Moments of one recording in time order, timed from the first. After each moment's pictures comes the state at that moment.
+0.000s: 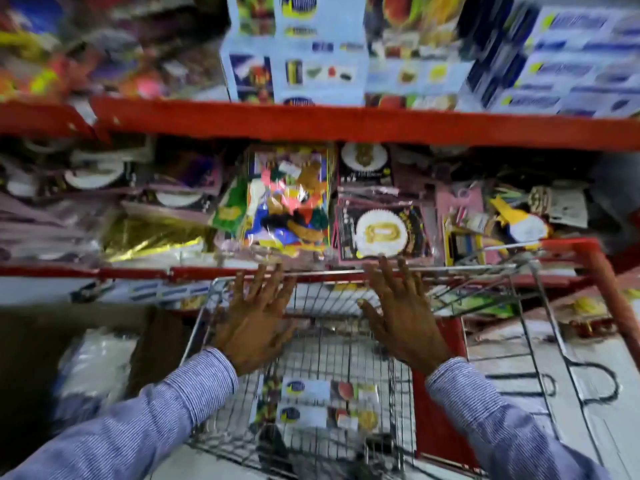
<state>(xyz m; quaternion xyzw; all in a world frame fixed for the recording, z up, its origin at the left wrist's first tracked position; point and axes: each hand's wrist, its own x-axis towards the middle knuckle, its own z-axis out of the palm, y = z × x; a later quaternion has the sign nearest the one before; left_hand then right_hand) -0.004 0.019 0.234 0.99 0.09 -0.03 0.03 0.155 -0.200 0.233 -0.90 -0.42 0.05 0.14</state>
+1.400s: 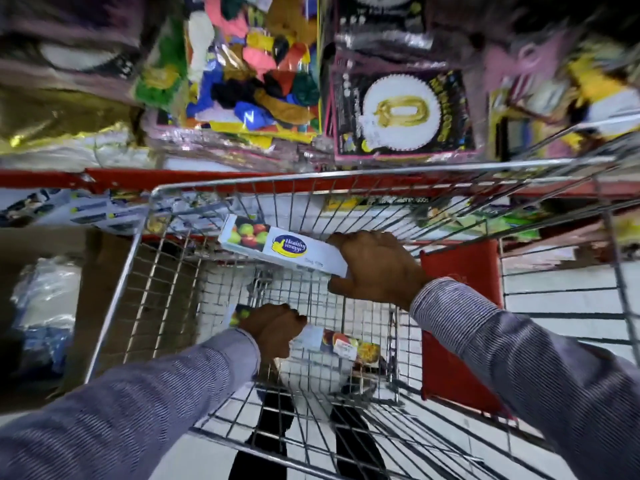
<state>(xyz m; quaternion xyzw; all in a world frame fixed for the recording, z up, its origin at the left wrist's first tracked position) -0.007 -0.040 0.012 0.93 -0.07 -0.36 0.09 0.159 -0.169 0.130 -0.82 -0.55 0.15 0.05</state>
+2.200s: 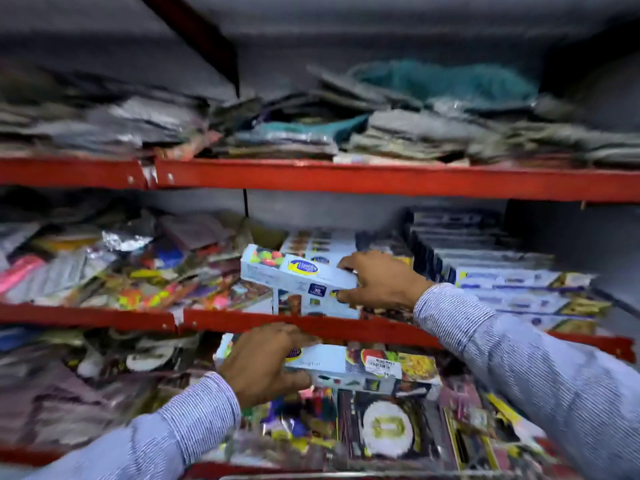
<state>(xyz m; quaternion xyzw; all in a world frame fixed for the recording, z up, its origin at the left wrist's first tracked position) 0.039 0.046 0.494 0.98 0.04 0.20 0.05 0.228 -0.083 0.583 -0.82 -0.56 -0.12 0.08</state>
